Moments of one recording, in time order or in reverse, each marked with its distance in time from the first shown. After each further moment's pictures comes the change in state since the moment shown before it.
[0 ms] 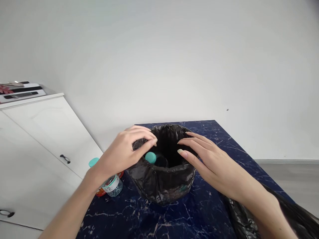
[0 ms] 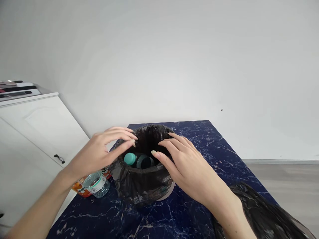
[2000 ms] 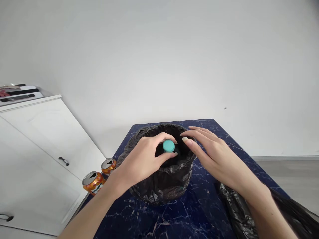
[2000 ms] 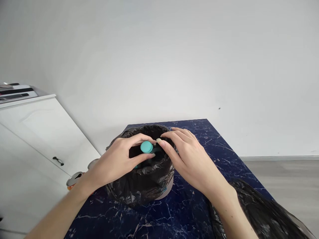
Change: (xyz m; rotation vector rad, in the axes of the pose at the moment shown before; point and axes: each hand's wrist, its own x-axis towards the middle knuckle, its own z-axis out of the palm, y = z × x) left_hand 0.014 0.044 0.032 -0.104 -0.129 -0.100; right_hand 0.005 0.011 -0.008 0.103 0.195 0.043
